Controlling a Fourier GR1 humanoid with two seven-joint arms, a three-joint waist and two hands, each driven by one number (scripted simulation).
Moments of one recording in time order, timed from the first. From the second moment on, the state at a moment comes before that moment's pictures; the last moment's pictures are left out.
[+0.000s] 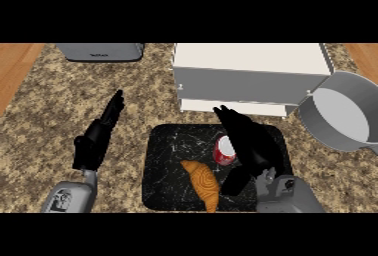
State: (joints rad) left arm -0.16 0.12 -0.10 -1.46 -0.09 0.05 0.02; right arm -0.31 -0.04 0.40 -1.73 0.75 0.47 0.73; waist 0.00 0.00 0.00
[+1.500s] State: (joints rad) left arm -0.16 0.08 -0.04 -1.47 -0.14 0.00 0.04; right arm -0.28 -0.04 0.38 -1.52 0.94 0.41 0.45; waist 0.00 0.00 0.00
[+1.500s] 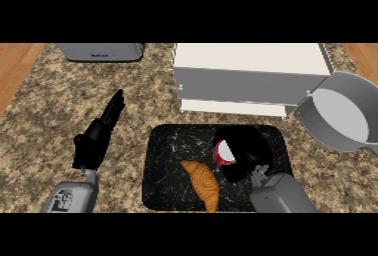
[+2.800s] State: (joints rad) left arm -0.20 0.07 -0.05 -1.42 -0.15 -0.03 0.03; right arm -0.59 -0.01 0.90 -1.60 0.95 -0.36 1.14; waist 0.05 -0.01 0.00
